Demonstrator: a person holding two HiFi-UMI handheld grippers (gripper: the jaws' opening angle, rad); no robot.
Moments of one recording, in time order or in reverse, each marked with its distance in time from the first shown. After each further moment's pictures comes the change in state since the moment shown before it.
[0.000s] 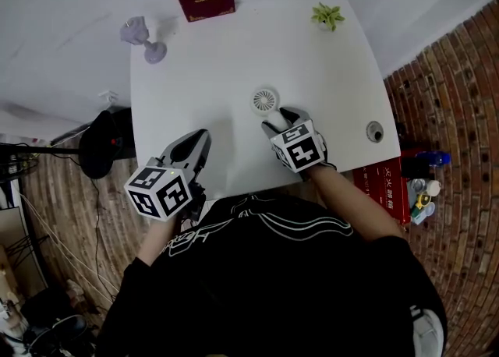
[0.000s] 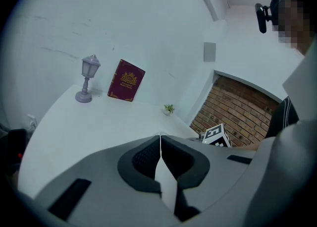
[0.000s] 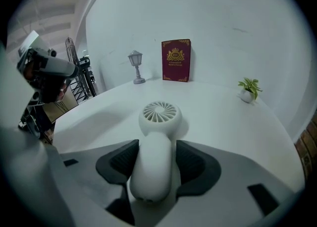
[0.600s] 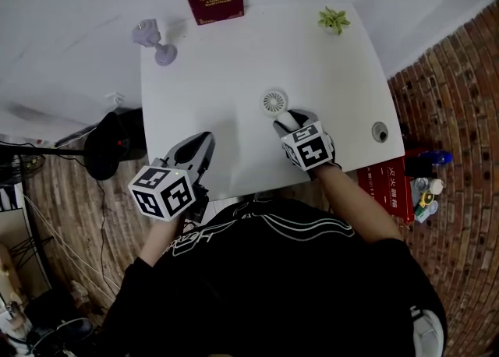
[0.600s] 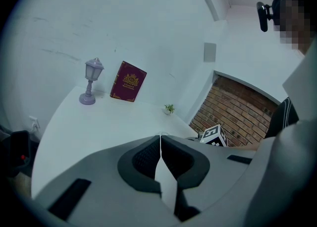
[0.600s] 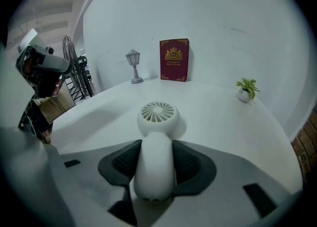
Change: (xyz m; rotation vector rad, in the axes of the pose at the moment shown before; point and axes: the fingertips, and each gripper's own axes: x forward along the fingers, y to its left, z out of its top) left arm -0.020 0.008 0.008 0.002 0.027 -0.006; right arm -0.001 -0.002 0.000 0.017 0.014 -0.030
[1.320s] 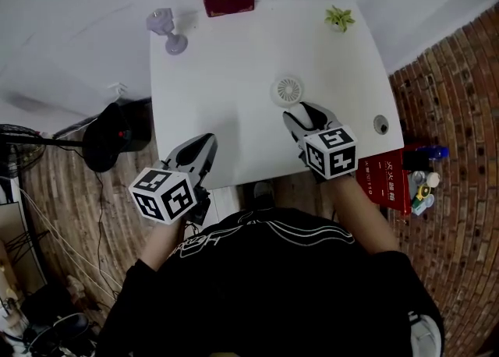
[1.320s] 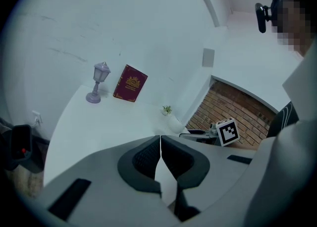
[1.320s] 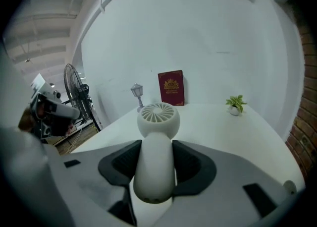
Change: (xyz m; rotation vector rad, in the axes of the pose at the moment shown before) left arm -0.047 -0.003 -0.005 -0.039 -0.008 -0.027; right arm -0.080 0.029 0.056 0.138 -0.219 0.017
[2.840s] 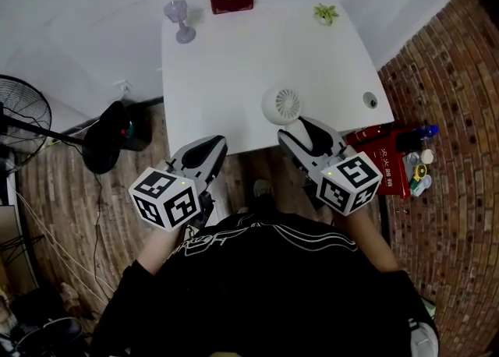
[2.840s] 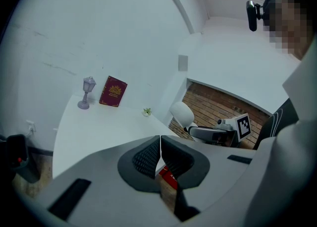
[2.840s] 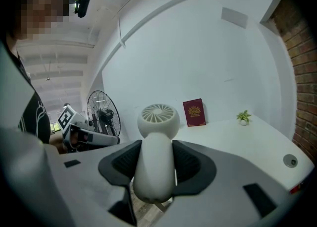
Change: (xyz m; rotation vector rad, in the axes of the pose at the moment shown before) left arm -0.100 -0.082 -0.036 0.124 -0.055 -0.138; right arm -0.153 0.146 0.015 0.043 -0.282 0.150
